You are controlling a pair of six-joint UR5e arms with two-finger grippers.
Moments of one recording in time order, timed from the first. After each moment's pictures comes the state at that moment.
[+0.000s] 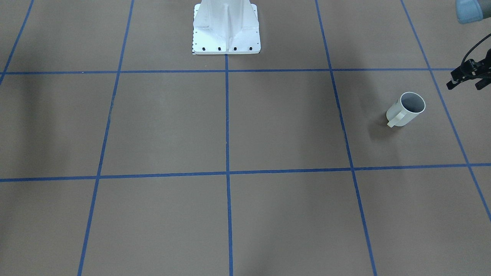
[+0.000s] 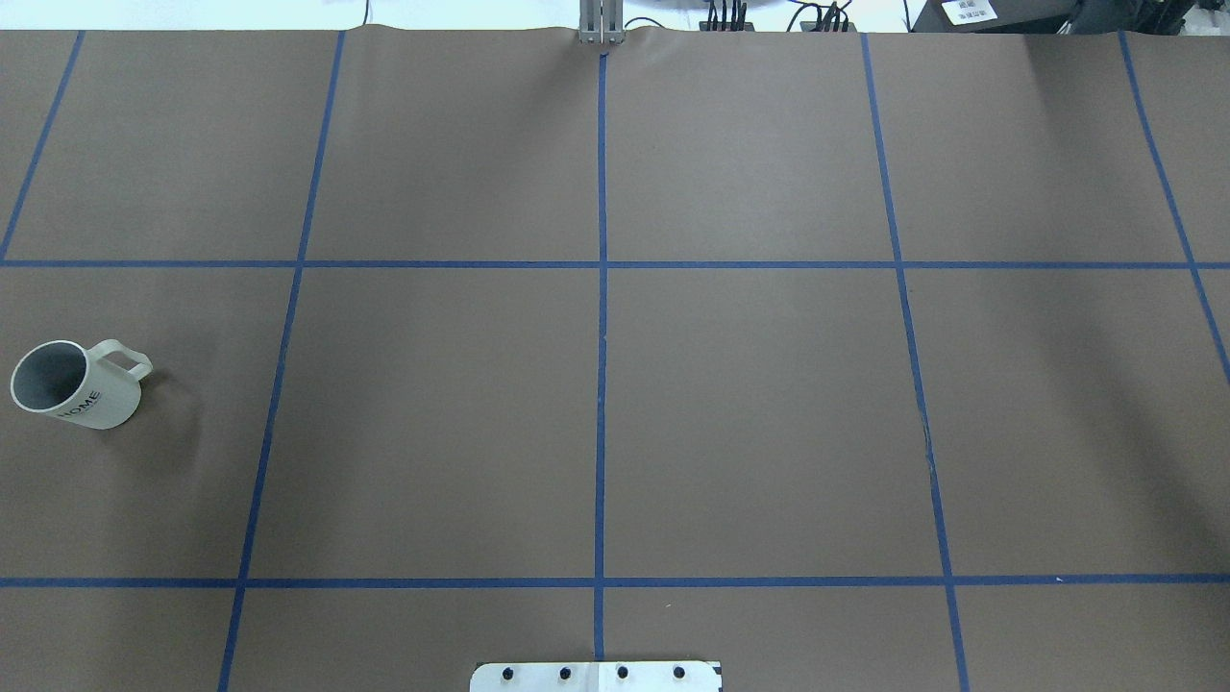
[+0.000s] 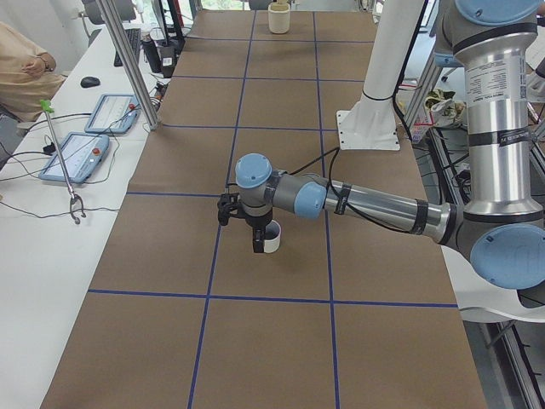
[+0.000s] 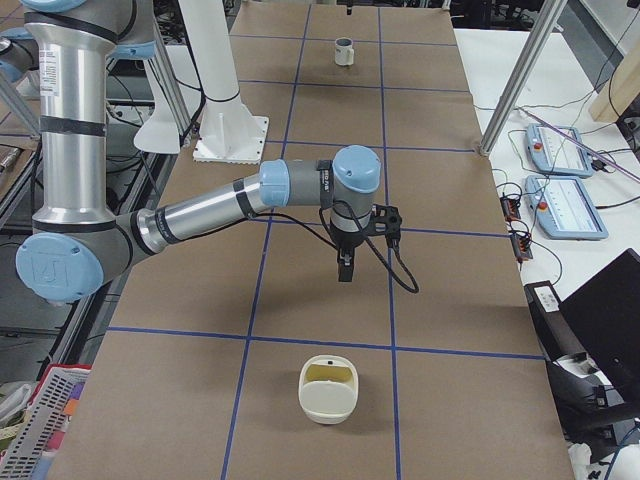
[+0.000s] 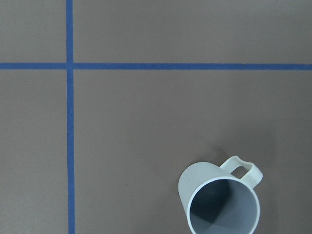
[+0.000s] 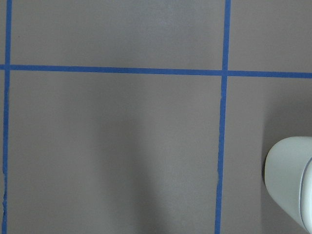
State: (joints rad) left arm -1.32 -1.42 -1.91 -1.65 -2.38 -0.38; right arm 1.51 -1.64 2.01 -1.90 2.36 0.06
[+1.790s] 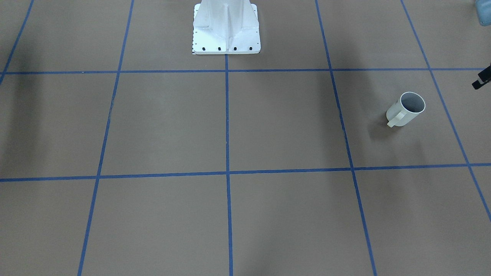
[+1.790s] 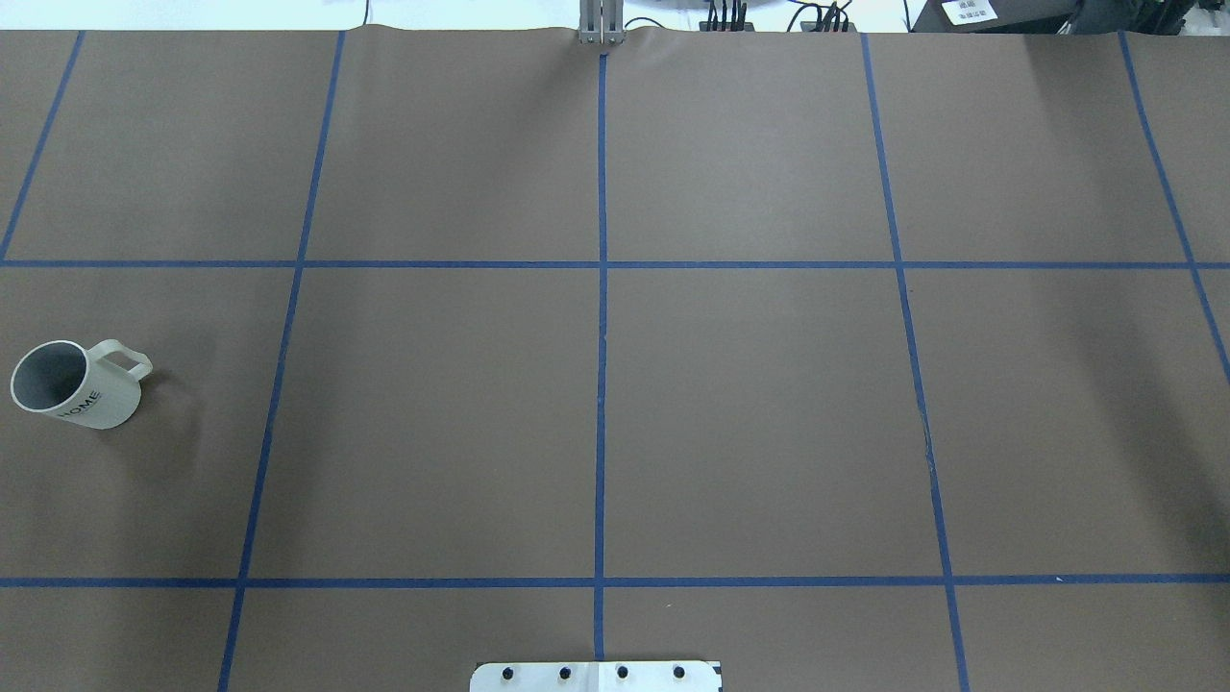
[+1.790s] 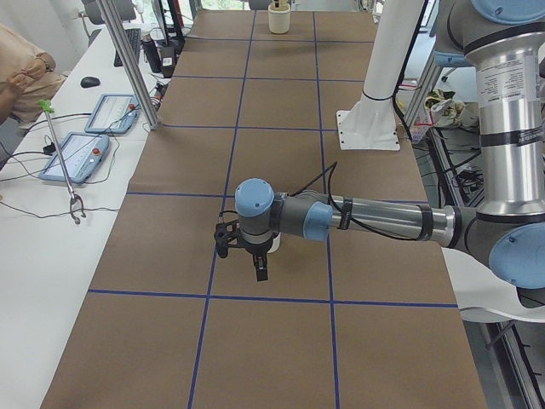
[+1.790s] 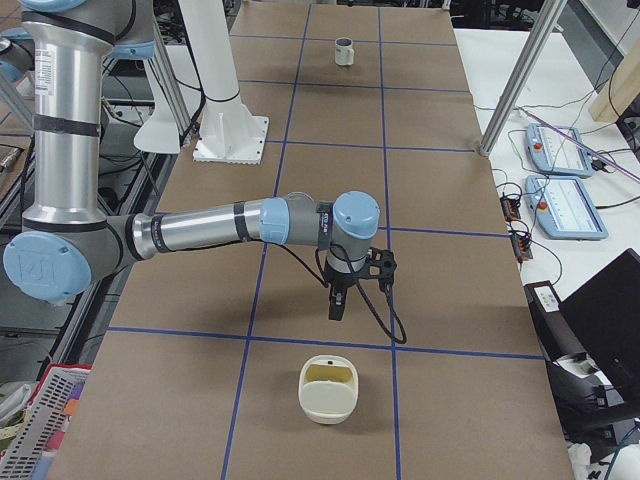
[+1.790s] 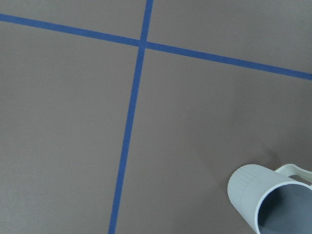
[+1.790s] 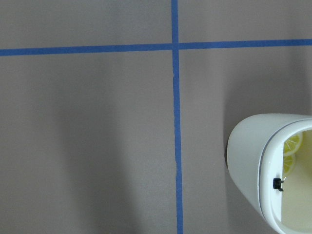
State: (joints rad) left arm -1.44 -1.40 -1.83 -1.66 -2.36 -0.39; right arm 1.51 -1.68 1.87 -1.81 2.31 0.07
